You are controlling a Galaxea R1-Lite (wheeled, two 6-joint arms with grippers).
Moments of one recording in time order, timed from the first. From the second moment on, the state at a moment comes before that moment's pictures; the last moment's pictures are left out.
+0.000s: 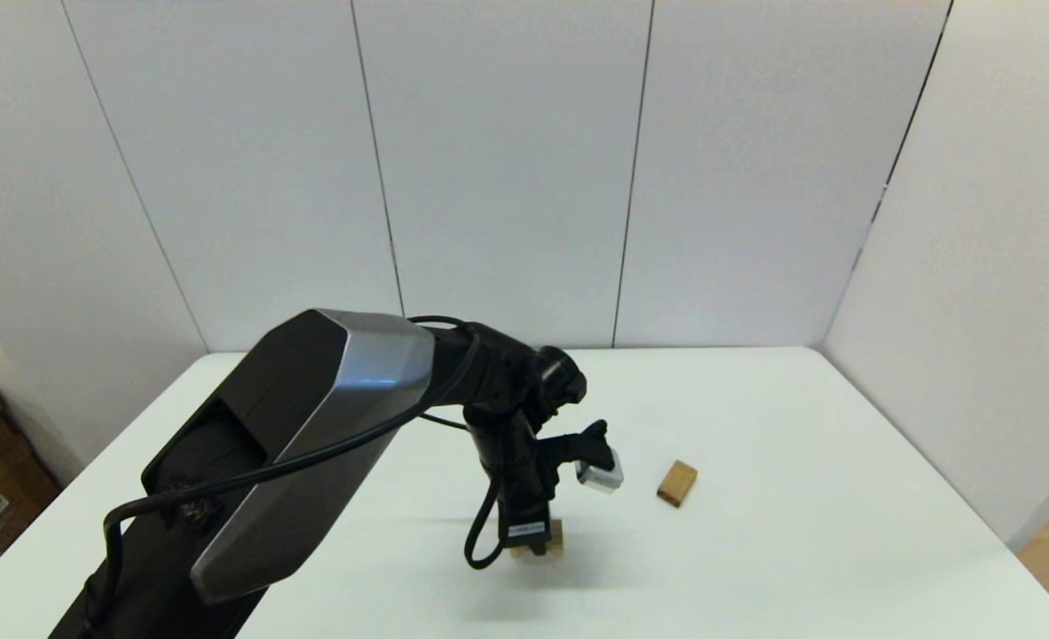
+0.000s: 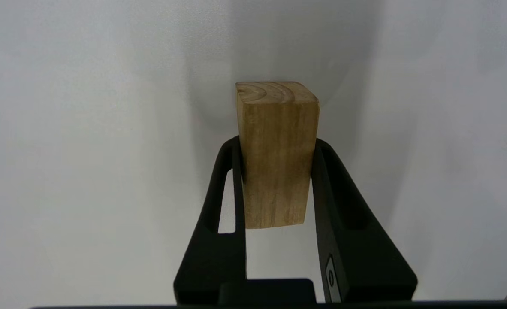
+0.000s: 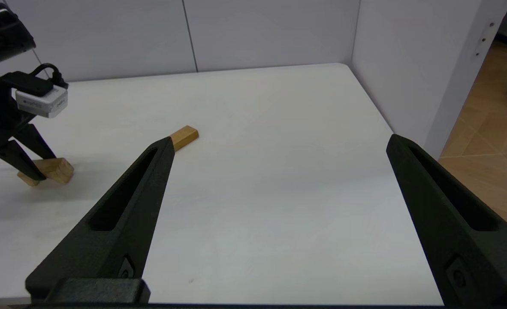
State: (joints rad) left arm -0.70 2.53 -1.97 0.86 -0.21 0.82; right arm 0.00 0.00 0.00 -0.01 -0.02 0.06
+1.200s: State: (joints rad) left arm -0.69 2.52 -1.97 0.86 -0.21 0.81; right arm 0.00 0.00 0.00 -0.01 -0.02 0.06
